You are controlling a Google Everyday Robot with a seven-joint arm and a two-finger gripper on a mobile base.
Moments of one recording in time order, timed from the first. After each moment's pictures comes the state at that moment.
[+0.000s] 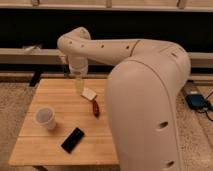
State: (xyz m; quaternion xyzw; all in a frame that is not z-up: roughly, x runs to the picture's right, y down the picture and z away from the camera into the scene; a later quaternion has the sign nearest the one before) arm -0.141 -0.037 0.754 -0.29 -0.02 0.03 0.96
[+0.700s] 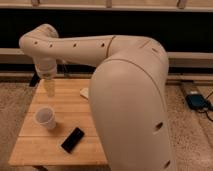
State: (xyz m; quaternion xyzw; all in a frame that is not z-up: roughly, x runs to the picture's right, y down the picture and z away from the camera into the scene) arm -0.285 -0.015 0.674 -0.25 -0.15 -0.10 0.95
